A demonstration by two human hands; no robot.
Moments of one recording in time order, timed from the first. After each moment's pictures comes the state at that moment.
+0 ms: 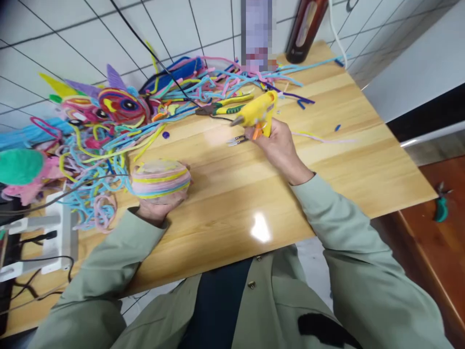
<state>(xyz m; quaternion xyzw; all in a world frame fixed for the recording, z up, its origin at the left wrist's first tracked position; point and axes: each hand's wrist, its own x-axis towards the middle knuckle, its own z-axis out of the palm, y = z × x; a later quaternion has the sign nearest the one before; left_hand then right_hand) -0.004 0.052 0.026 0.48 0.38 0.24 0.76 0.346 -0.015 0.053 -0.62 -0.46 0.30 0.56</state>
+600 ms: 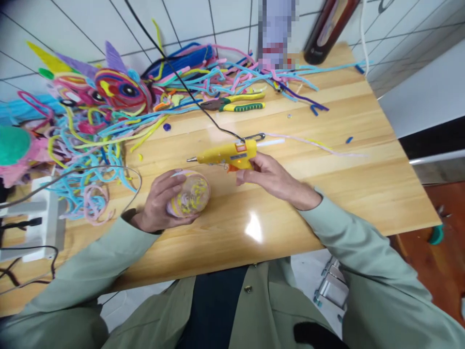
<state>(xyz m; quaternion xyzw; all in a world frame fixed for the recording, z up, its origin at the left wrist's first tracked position) -0.010 0.021 0.009 0.91 0.14 0.38 0.12 0.328 -0.045 0.068 -0.50 -0.49 0.58 0.41</state>
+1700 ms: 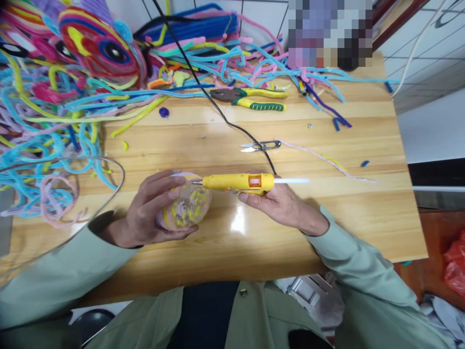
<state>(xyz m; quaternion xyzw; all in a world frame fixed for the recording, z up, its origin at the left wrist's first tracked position) -0.006 0.017 0.021 0.89 0.20 0.36 0.21 0.331 -0.041 0.054 -0.51 -0.62 0.51 0.30</state>
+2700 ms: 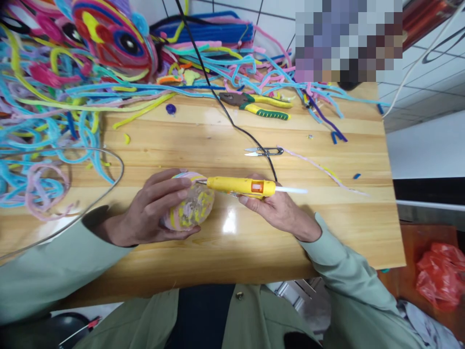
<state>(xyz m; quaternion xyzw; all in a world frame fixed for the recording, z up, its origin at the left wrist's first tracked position) -0.001 0.016 0.015 0.89 0.18 0.39 0.15 0.327 -0.040 0.047 -0.49 -0.68 0.44 0.32</state>
